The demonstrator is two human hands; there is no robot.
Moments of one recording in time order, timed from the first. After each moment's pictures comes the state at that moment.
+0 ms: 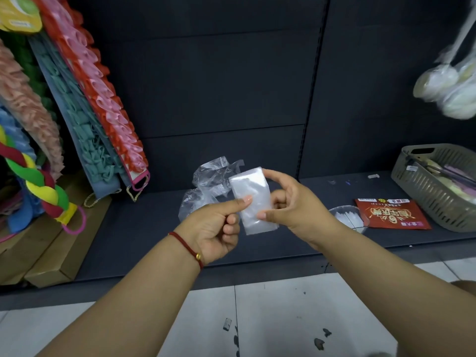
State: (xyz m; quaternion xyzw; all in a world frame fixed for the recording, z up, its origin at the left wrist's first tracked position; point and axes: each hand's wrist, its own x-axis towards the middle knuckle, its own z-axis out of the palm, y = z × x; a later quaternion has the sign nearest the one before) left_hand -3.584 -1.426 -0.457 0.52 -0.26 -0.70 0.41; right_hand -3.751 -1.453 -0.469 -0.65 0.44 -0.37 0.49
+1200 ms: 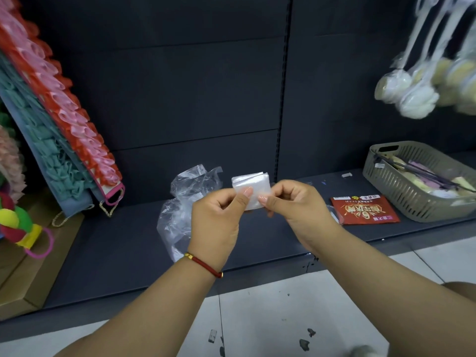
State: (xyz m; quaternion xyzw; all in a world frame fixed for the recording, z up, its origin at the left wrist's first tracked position) left_hand -3.639 -1.432 -0.468 0.48 -0.55 -0.35 0.60; right_hand -3.788 -1.446 -0.465 -0.58 0.46 -0.50 0.45
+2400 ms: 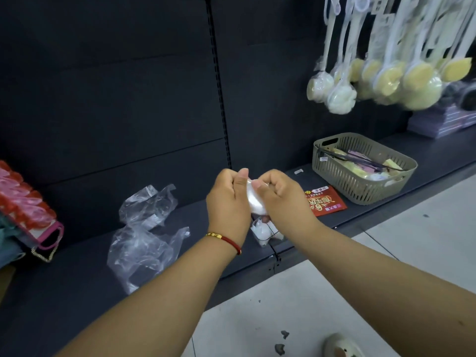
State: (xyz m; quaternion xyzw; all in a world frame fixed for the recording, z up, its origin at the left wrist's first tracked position) left_hand -3.757 -1.483 -0.463 0.47 -0.61 -0.32 0.55; right_hand -3.862 -1.453 -0.455 -0.55 0.57 -0.52 0.31
